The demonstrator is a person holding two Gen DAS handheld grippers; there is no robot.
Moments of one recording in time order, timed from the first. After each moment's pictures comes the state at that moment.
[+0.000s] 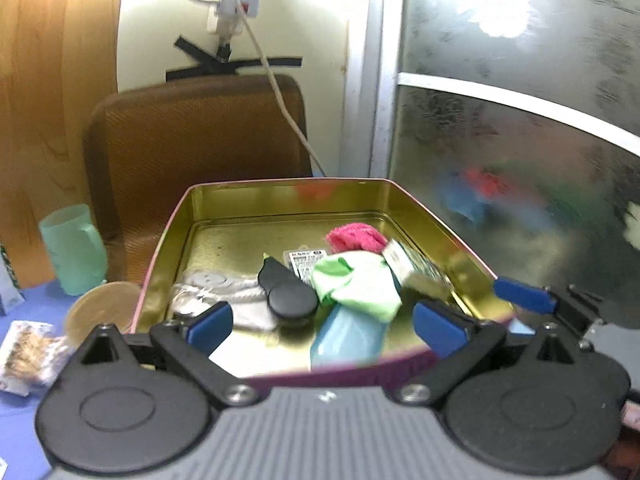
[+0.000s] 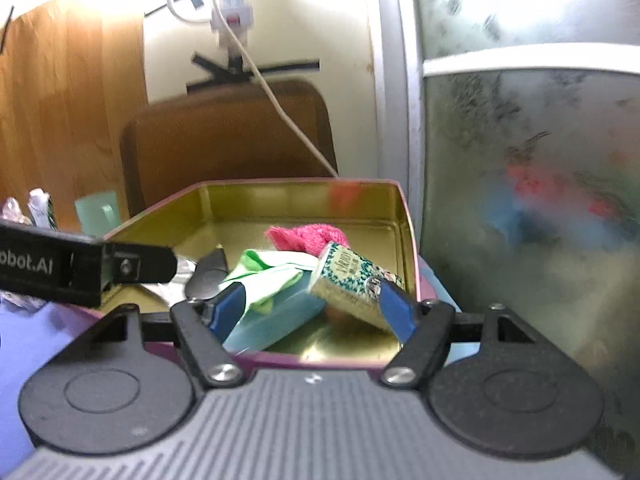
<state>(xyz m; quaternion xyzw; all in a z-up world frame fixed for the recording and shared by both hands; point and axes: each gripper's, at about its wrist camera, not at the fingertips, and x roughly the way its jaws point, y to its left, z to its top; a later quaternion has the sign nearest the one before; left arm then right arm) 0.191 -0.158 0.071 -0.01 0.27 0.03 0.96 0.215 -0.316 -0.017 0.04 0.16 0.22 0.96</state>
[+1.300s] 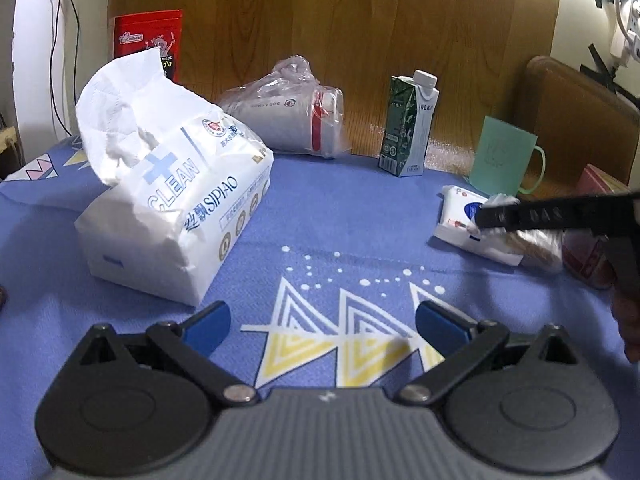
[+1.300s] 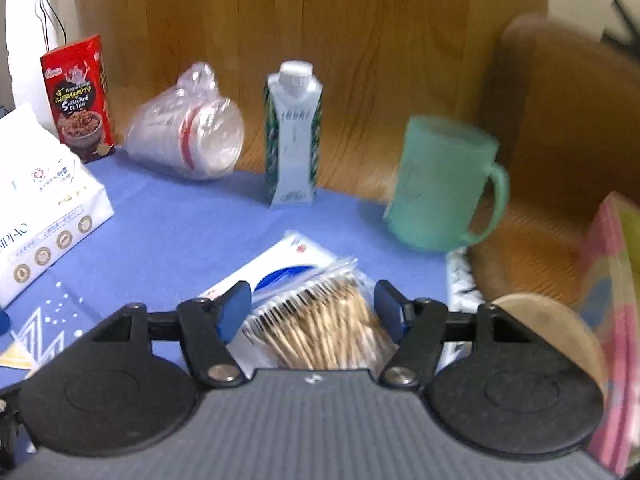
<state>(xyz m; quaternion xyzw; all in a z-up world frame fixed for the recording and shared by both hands) -0.007 0.127 0.005 -0.15 0.28 0.34 0.88 0.228 0.050 -0.011 -0.13 0.26 0.46 0.84</state>
